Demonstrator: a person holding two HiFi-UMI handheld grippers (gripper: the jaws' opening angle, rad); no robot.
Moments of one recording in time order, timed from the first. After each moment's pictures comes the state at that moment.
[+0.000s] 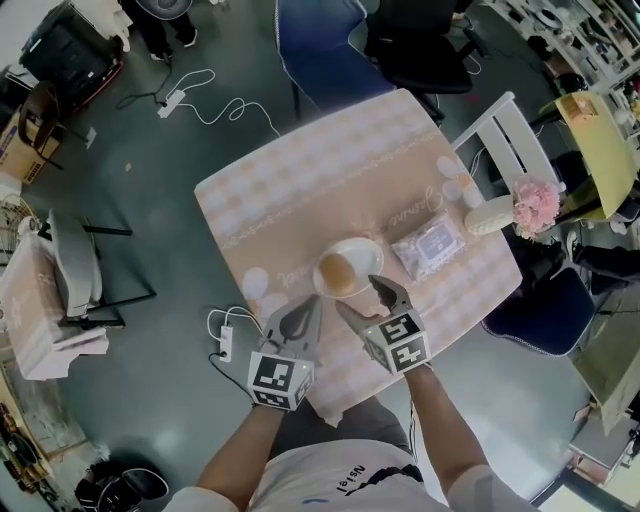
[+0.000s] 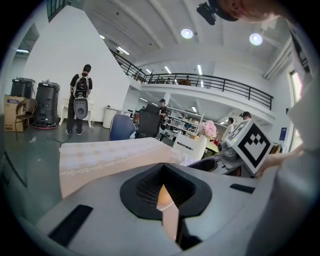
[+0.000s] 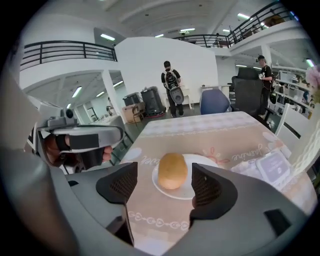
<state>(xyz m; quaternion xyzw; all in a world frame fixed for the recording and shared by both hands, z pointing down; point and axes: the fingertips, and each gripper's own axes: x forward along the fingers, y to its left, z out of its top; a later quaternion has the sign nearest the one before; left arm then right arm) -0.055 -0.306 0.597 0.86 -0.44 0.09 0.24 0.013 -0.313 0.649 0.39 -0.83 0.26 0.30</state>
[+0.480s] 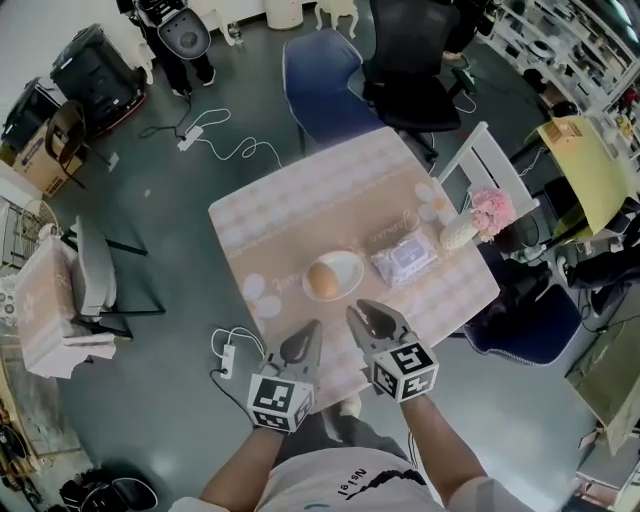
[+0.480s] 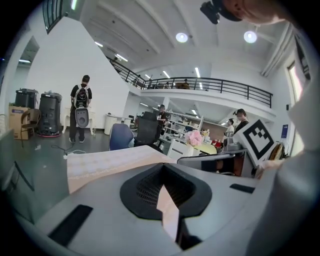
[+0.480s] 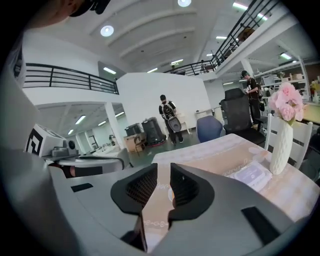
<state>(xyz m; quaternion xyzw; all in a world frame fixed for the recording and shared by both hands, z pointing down) -0.025 -0.242 0.520 0.86 -0.46 0.08 0.21 0.045 -0.272 0.541 0.44 -0.86 0.23 0.12</state>
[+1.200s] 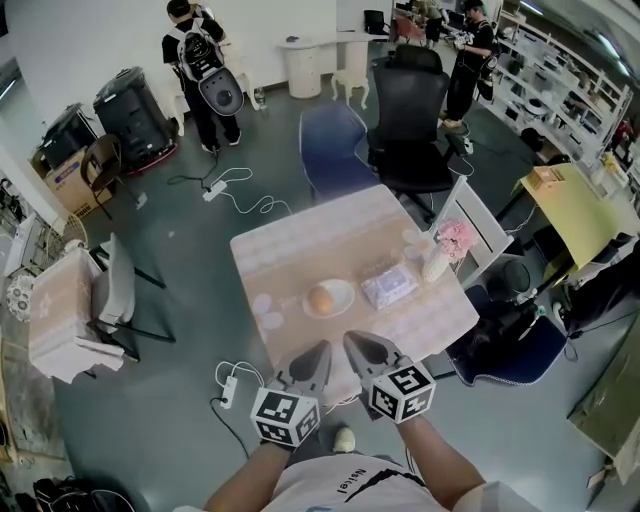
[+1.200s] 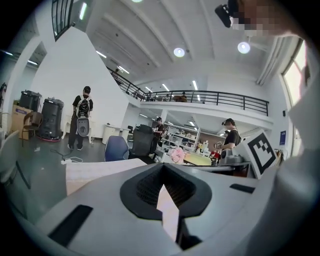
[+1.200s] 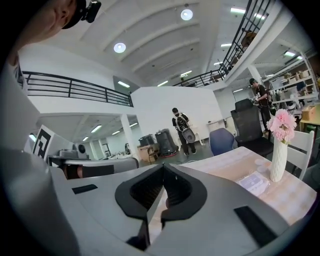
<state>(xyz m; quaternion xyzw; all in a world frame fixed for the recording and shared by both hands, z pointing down) 0.012 -0.161 0.430 0.86 -0.47 0.02 0.19 0.053 -0.184 0.447 0.39 -0.90 0.19 0.05</state>
